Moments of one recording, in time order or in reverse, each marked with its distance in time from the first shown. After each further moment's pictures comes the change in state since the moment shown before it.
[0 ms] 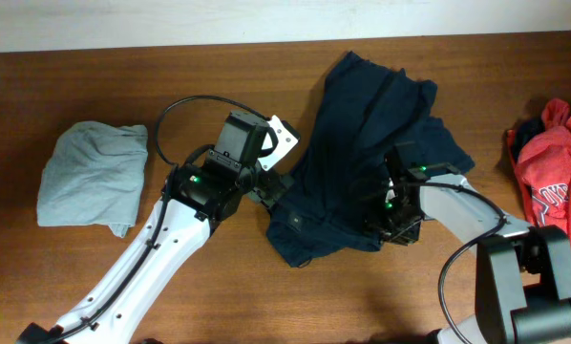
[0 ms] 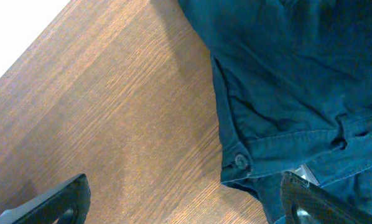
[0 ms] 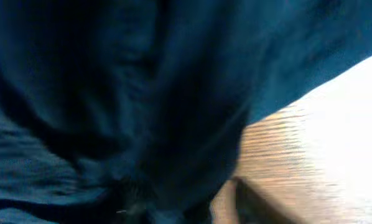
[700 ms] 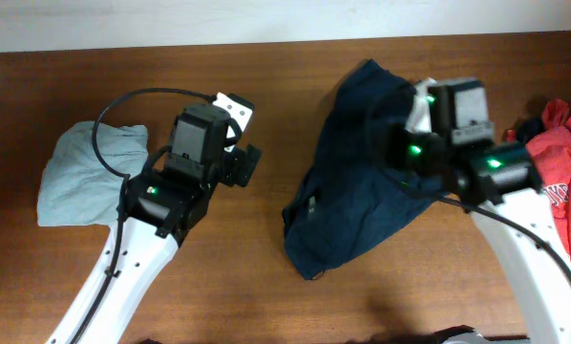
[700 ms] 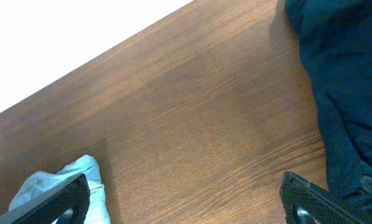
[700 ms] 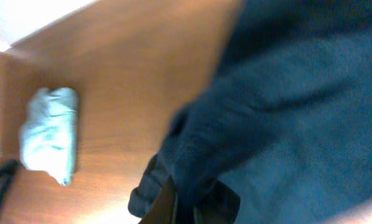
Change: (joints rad) left arm 0.101 -0.127 0.024 -0.006 -0.166 -0.155; right arm 0.063 -0.332 0.465 -0.075 -0.003 0.002
